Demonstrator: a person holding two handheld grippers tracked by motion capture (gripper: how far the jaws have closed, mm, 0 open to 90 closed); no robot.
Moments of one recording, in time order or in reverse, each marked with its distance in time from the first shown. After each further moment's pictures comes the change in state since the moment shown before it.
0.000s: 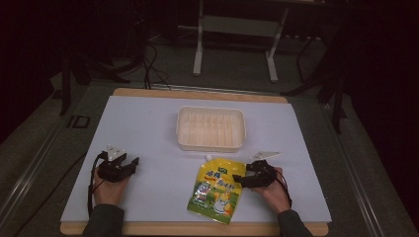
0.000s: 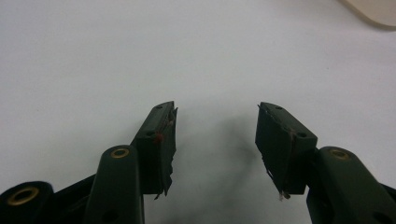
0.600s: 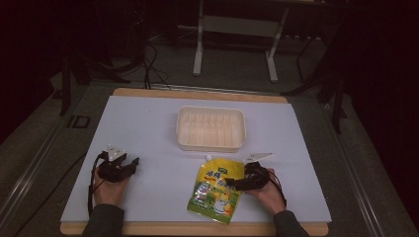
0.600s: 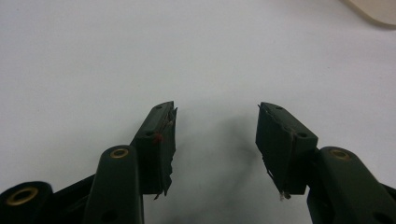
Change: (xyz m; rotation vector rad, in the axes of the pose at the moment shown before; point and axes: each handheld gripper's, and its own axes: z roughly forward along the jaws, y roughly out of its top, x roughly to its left) left arm -0.001 0.000 0.000 0.003 0.005 0.008; right arm 0.016 0.004 0.009 0.010 0.101 -0.022
